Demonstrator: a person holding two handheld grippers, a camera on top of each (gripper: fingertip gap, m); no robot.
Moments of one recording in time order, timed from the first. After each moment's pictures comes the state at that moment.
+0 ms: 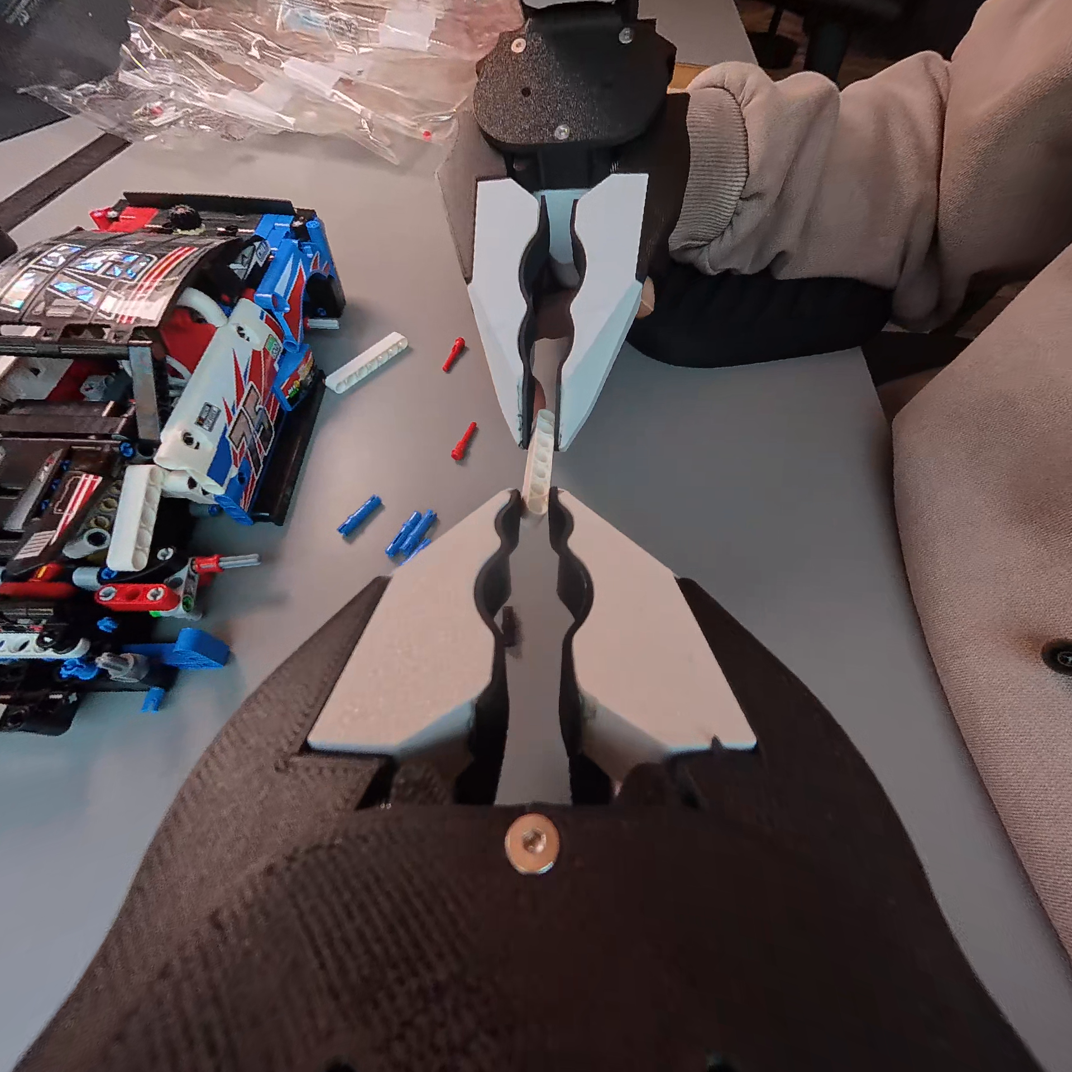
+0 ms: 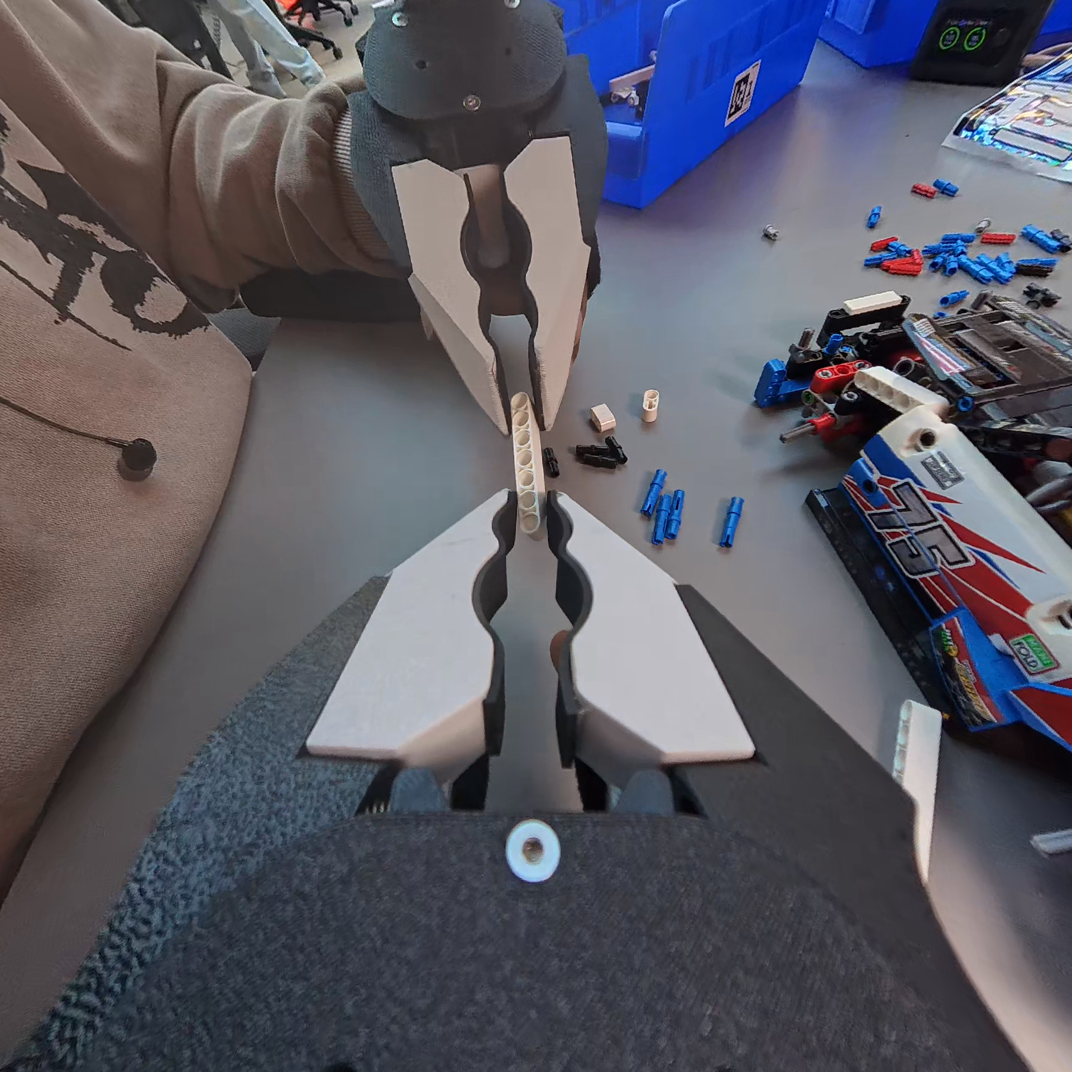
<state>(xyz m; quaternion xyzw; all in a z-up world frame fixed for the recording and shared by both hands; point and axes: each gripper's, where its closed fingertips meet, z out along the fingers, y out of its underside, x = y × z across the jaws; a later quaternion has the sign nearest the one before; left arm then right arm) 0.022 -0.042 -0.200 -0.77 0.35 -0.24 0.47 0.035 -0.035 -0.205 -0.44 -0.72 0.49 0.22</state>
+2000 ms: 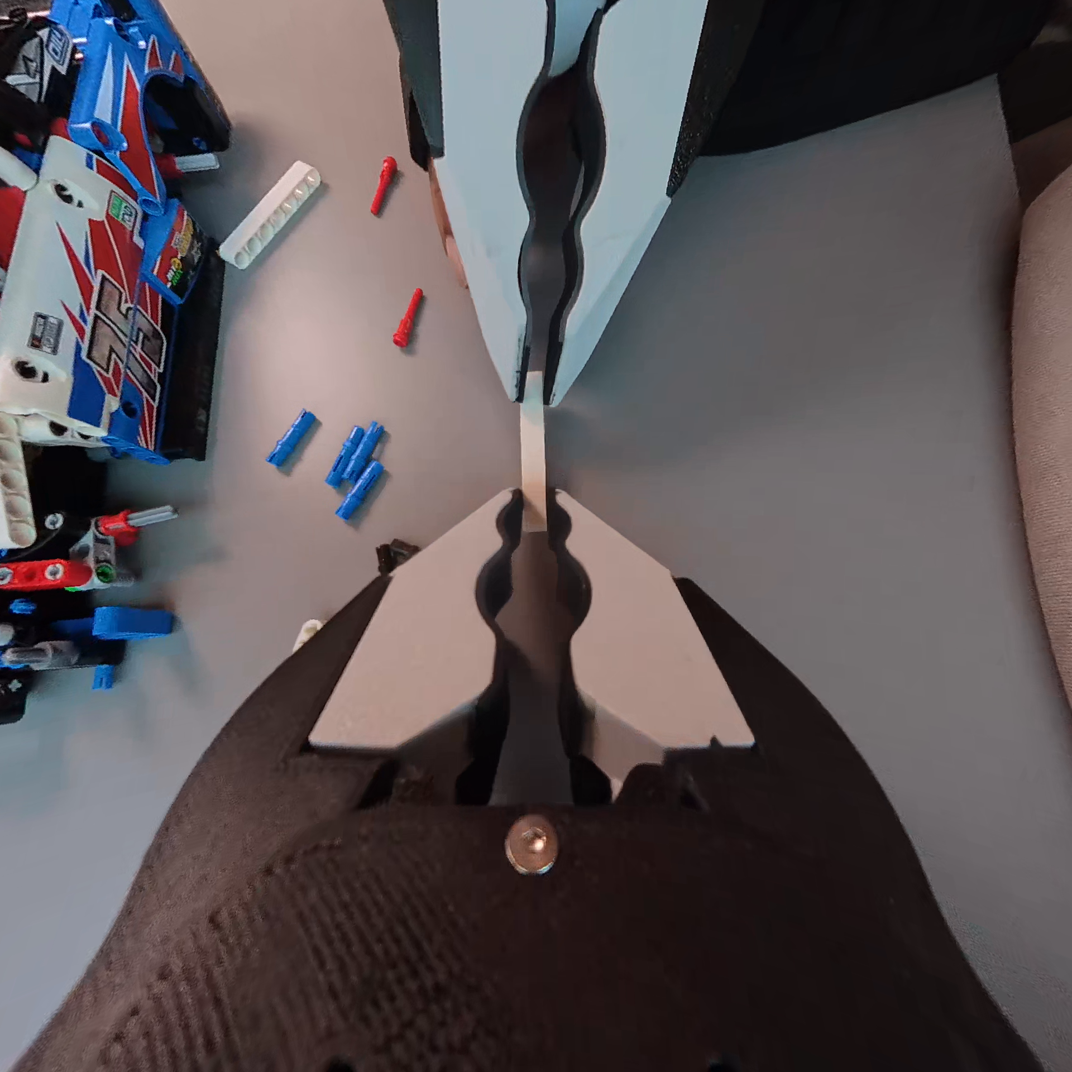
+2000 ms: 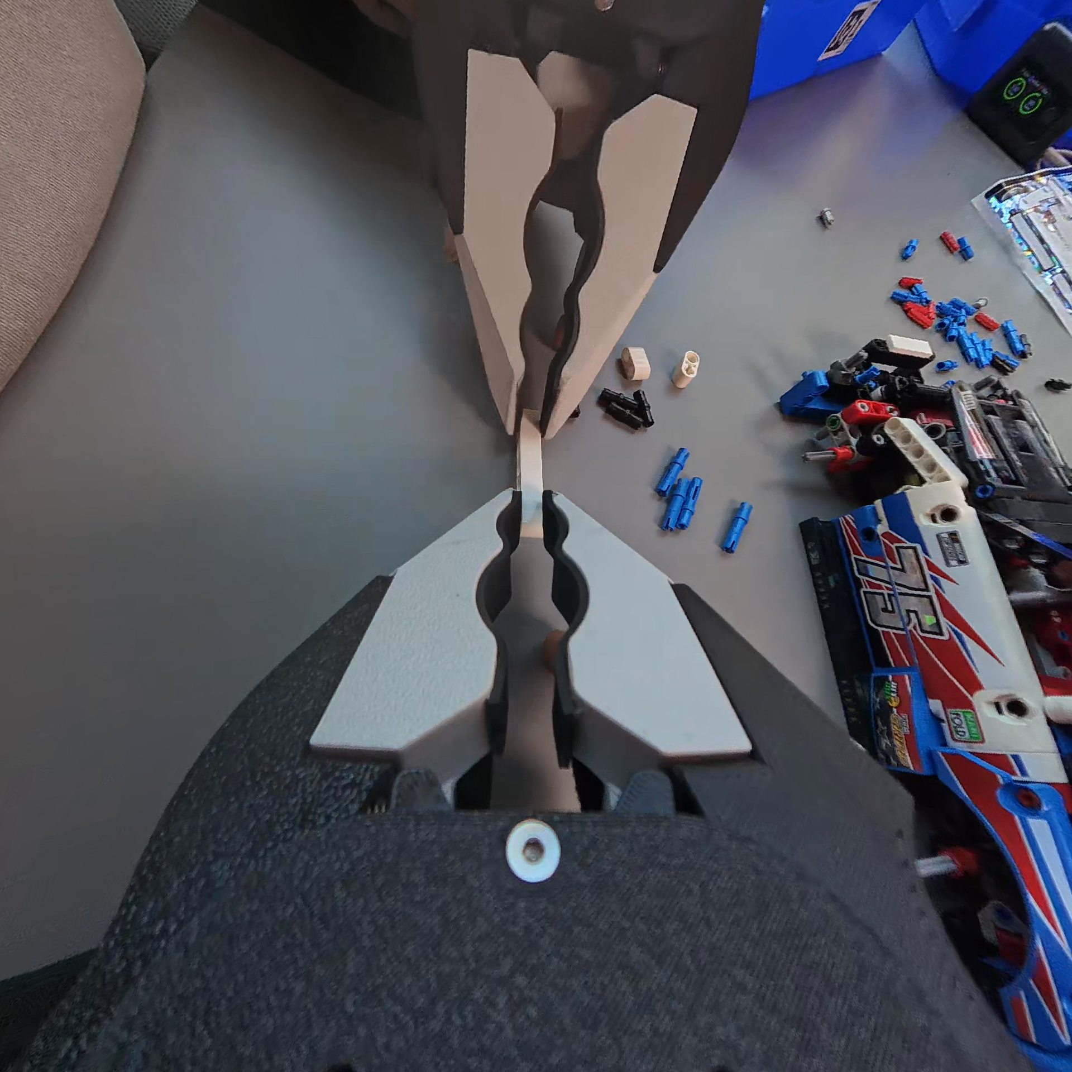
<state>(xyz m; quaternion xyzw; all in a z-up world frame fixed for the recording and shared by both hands) 0.025 -0.056 -0.251 -0.81 0.42 -0.15 0.37 0.038 -0.044 -0.241 -0.34 -0.83 0.34 0.29</state>
